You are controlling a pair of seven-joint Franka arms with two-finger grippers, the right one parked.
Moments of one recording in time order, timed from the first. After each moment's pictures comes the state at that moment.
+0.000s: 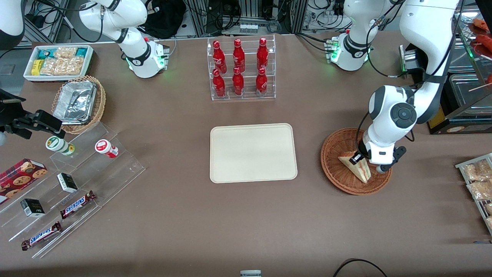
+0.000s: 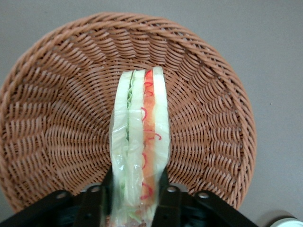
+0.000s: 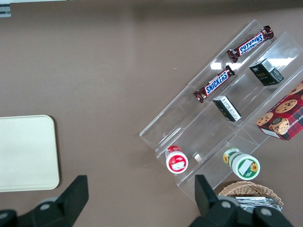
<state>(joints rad) 0.01 0.27 -0.17 -2.15 0.09 2.43 -0.93</state>
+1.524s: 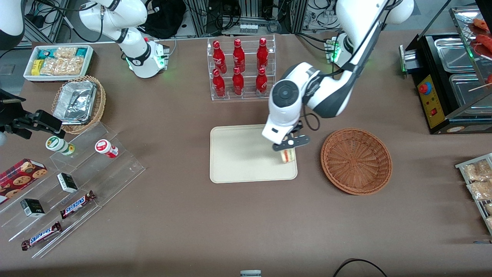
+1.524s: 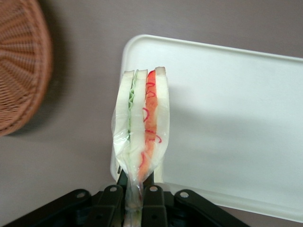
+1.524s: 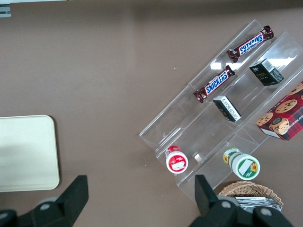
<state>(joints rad) -0.53 0.43 -0.19 -1.70 0.10 2.00 -0.94</state>
